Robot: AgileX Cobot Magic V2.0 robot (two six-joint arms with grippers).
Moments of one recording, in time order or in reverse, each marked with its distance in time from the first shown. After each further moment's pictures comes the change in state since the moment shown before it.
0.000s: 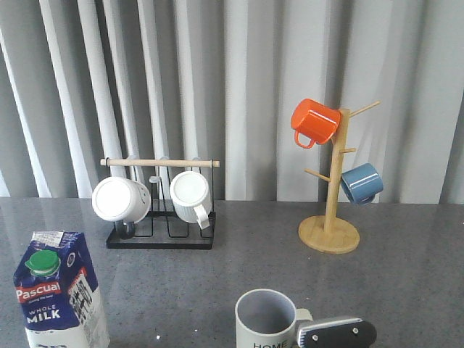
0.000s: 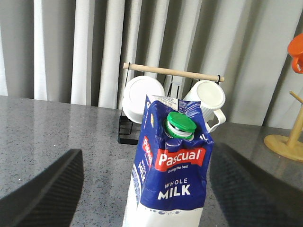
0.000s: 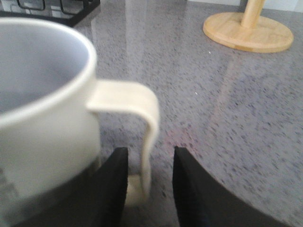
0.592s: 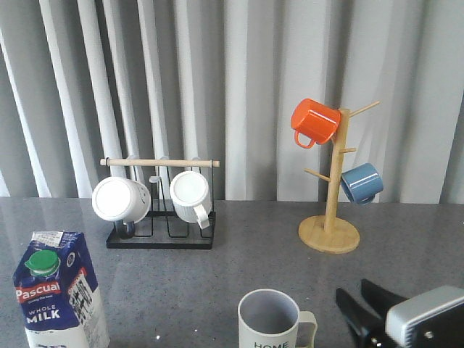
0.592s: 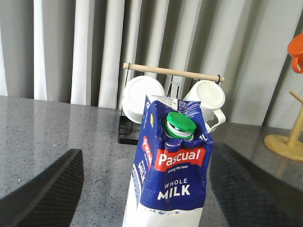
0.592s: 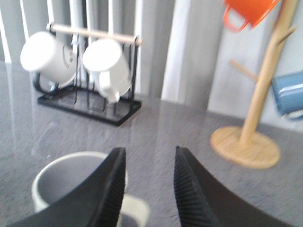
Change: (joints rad) left arm 0.000 0.000 0.000 0.000 0.000 0.000; right arm -0.110 -0.590 0.164 -0.328 0.185 -0.032
